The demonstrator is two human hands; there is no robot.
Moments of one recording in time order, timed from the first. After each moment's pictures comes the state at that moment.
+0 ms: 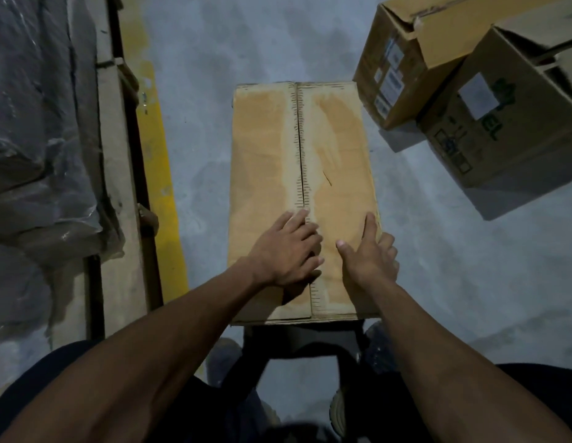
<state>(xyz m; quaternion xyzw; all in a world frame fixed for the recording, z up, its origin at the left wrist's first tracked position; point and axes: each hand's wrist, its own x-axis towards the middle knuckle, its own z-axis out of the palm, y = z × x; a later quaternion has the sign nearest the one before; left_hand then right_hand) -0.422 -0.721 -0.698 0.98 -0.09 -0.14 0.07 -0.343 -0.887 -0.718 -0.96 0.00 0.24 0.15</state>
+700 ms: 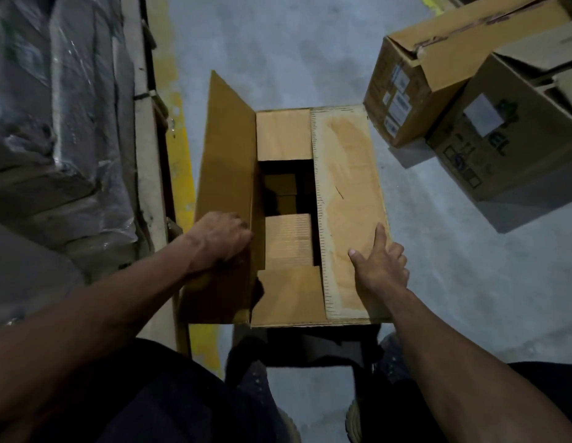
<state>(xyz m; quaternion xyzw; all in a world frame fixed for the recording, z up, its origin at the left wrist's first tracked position) -0.457 -0.627 -0.606 0.93 -0.05 -0.32 -0.15 -0.348 -0.887 -0.707 -0.95 -0.01 0.26 0.16</state>
